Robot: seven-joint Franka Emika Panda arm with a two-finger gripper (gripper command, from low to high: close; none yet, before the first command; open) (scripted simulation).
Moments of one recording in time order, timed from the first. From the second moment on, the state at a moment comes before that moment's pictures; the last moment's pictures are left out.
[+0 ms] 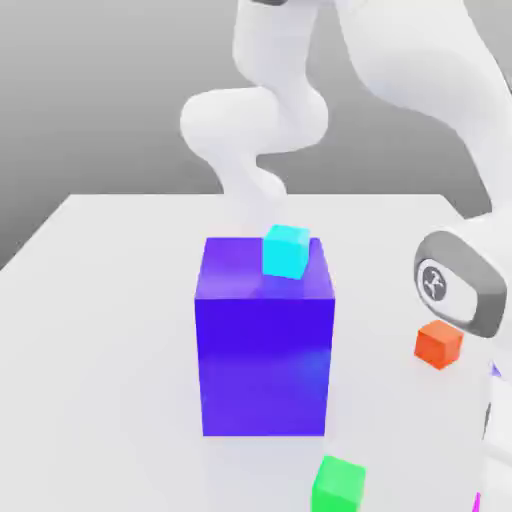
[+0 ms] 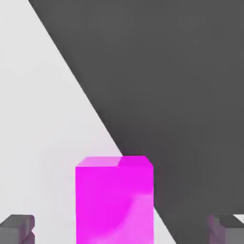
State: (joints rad) arm 0.33 0.61 0.10 -2.04 -0.12 2.64 0.27
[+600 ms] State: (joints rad) arm 0.25 0.30 0.05 -2.27 -0.04 2.57 0.30
